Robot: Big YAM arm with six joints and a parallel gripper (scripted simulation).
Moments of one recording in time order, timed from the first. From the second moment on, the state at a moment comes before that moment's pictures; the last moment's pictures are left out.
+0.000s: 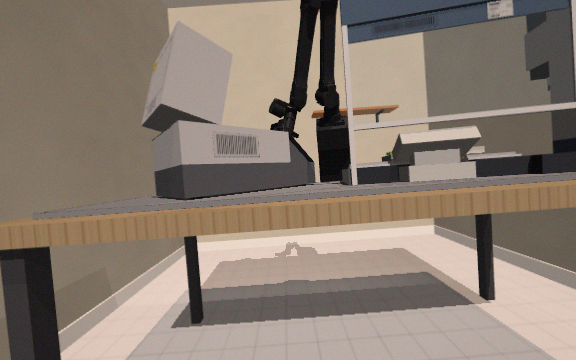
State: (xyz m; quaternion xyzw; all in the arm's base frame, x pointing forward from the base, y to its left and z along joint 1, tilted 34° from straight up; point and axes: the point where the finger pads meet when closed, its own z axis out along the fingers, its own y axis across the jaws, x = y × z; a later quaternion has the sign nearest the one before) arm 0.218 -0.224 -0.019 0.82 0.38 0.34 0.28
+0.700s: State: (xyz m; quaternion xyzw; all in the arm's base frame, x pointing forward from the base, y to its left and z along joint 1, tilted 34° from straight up) arm 0.209 -0.214 -0.016 0.81 0.38 0.35 0.27
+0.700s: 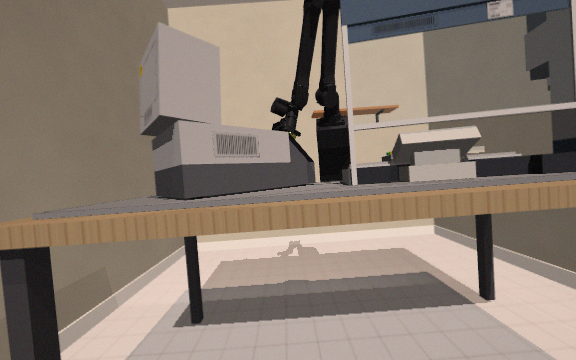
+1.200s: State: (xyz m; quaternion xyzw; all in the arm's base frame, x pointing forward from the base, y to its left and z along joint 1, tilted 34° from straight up) arm 0.141 -0.193 0.003 0.82 0.36 0.34 0.29
